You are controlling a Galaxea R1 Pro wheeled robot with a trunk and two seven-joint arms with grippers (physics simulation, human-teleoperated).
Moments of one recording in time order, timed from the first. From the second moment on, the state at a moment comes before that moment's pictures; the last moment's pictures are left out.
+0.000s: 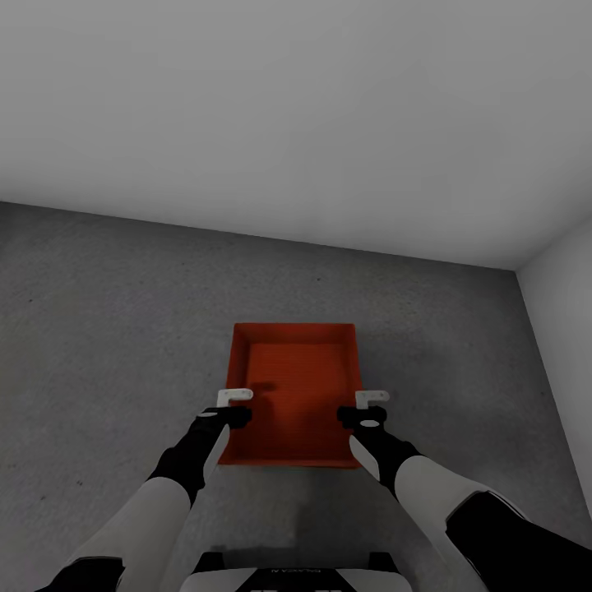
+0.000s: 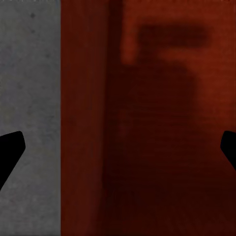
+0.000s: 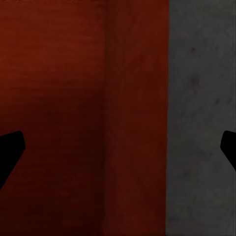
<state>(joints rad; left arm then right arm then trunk) -0.76 -0.15 0.05 -0.60 -0.05 0.37 0.13 -0.92 0.12 0.53 -0.19 -0.44 0.01 -0.35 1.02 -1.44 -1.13</state>
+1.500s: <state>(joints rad) -0.76 -0.15 0.05 -0.60 -0.02 0.37 0.13 -0.92 0.12 0.53 -0.19 -0.45 0.00 -0.36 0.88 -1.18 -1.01</state>
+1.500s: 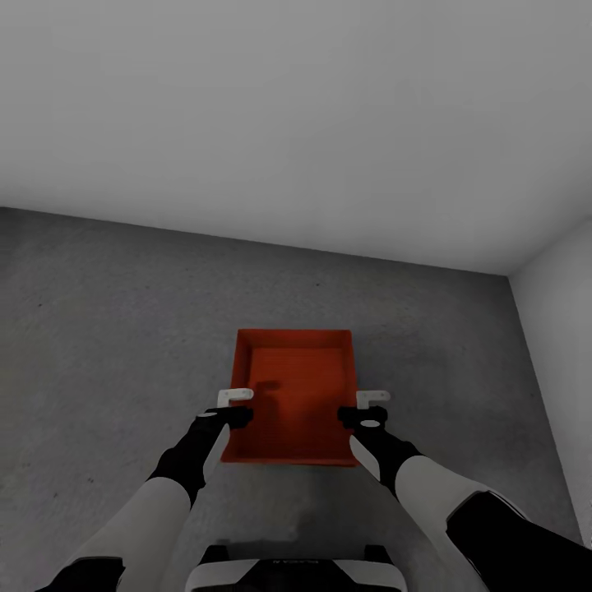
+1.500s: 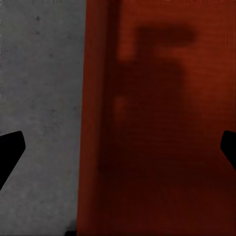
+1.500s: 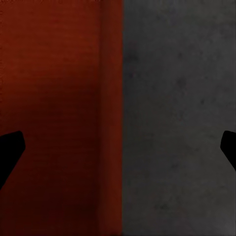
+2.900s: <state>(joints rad) -0.76 -0.15 0.05 -0.60 -0.02 0.37 0.13 -0.92 0.12 0.53 -0.19 -0.45 0.00 -0.36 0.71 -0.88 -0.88</state>
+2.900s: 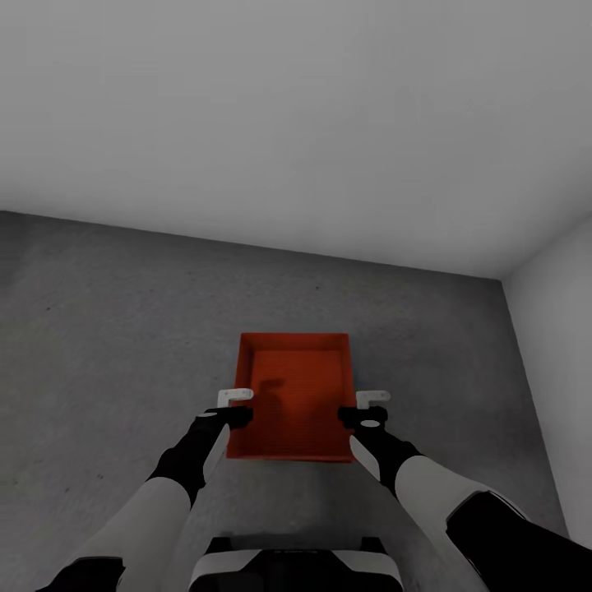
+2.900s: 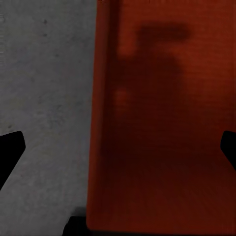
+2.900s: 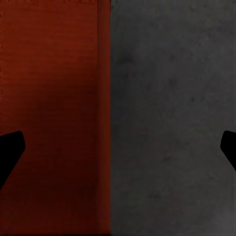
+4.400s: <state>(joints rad) -0.76 -0.15 0.05 -0.60 -0.02 0.39 0.13 -0.92 0.12 0.53 -0.19 -0.45 0.00 -0.36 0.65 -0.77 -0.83</state>
